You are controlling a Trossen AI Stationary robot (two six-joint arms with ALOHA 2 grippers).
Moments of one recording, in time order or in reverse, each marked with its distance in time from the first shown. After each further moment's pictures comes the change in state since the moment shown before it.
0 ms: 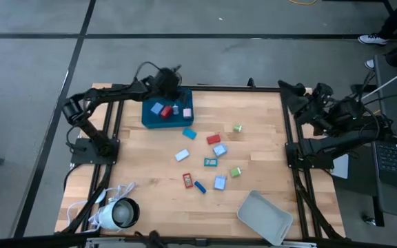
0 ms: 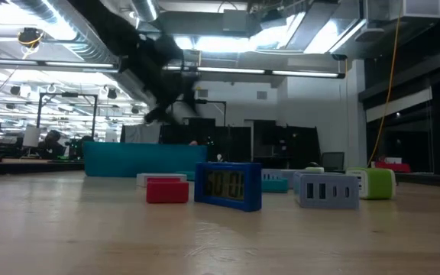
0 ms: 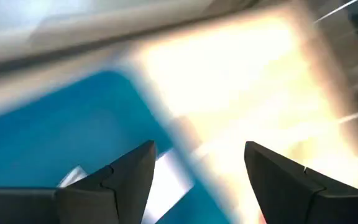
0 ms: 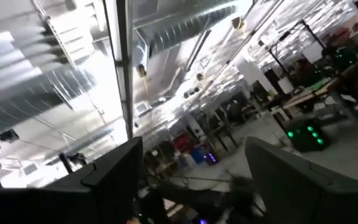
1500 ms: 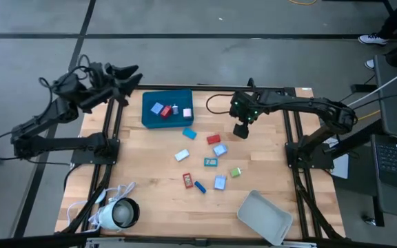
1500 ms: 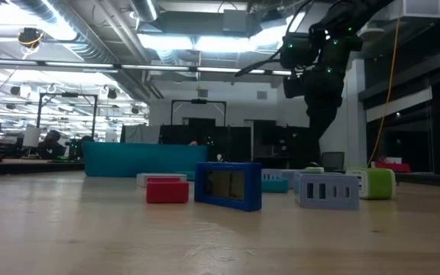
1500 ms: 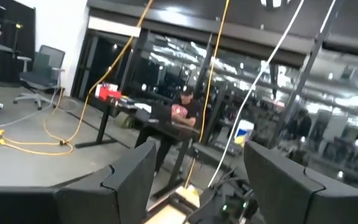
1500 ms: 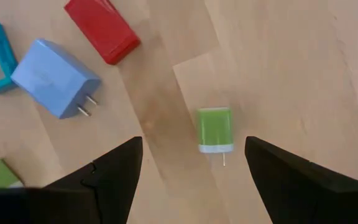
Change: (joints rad) left arm -0.242 -0.888 0.006 -0.042 -0.341 0.271; right arm -0.587 0.918 0.265 -1.185 -0.683 -0.395
